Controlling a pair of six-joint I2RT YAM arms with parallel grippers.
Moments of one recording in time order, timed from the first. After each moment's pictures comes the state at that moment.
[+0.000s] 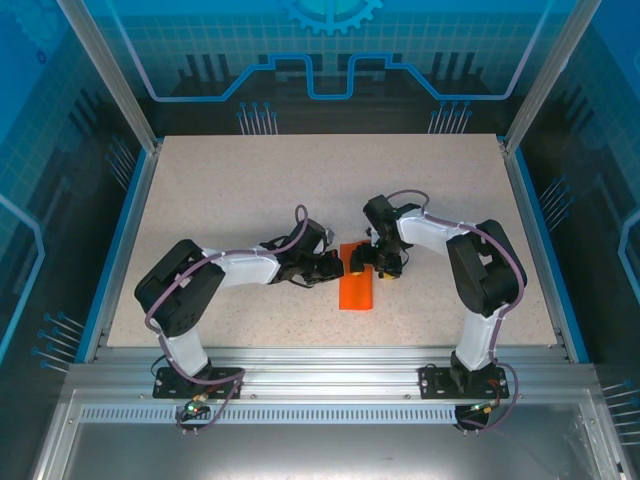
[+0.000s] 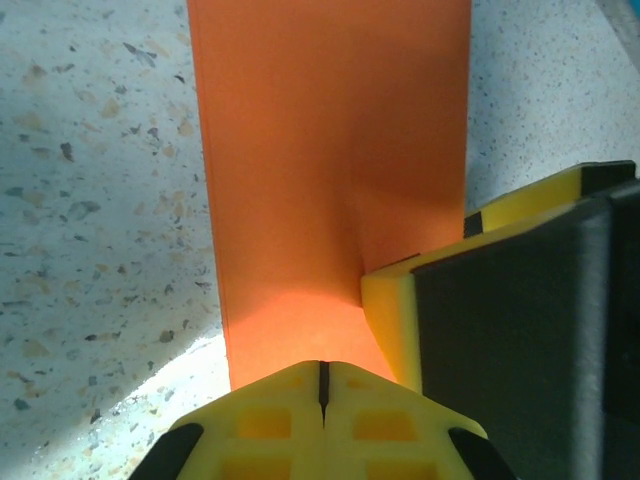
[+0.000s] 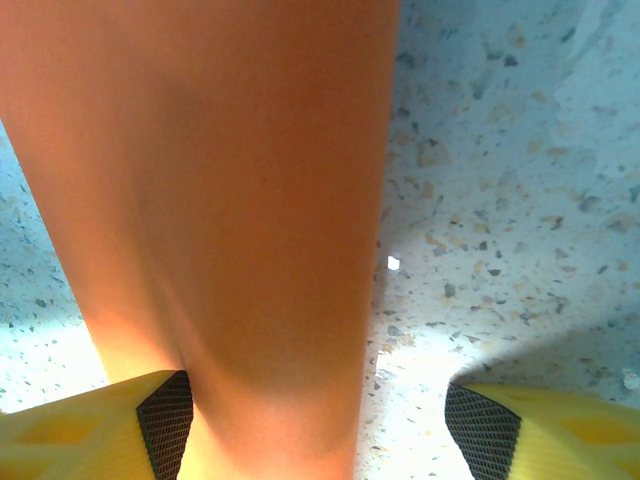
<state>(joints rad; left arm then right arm) -0.68 1.78 0.90 0.01 0.37 -0.90 0.47 1.87 1.16 -0.79 -0.26 0.53</state>
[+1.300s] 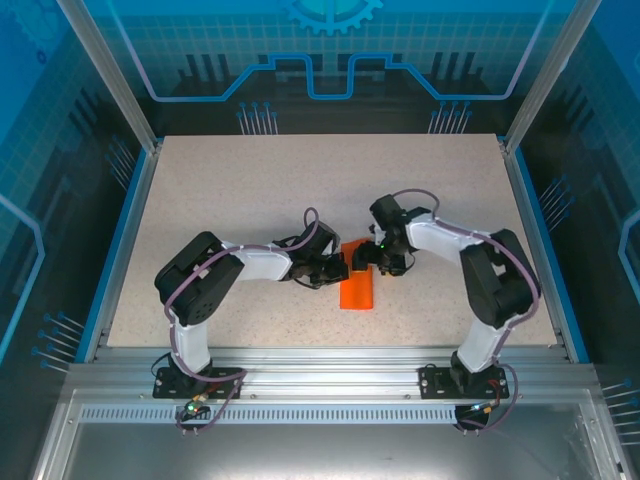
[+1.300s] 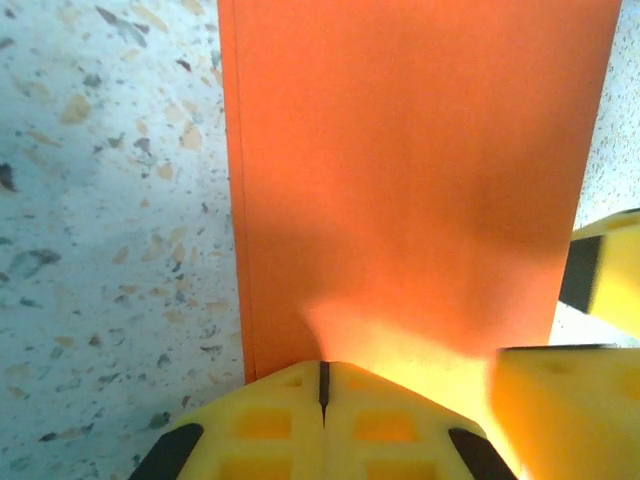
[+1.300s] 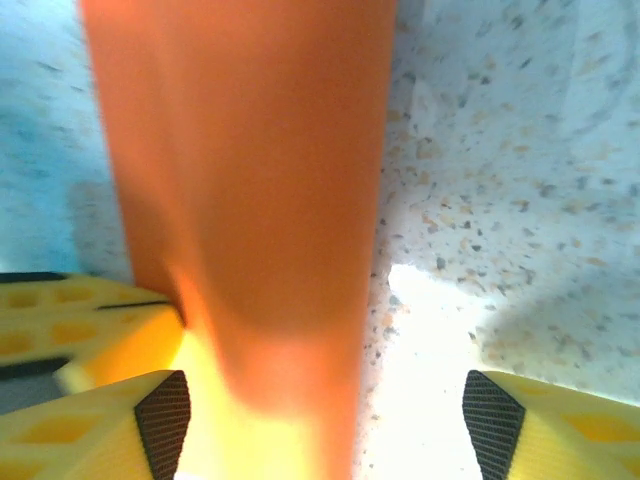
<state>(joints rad) -0.70 1.90 0.97 -0.02 0.36 -0.90 0.44 1.72 1.07 -0.71 -0.28 0.50</state>
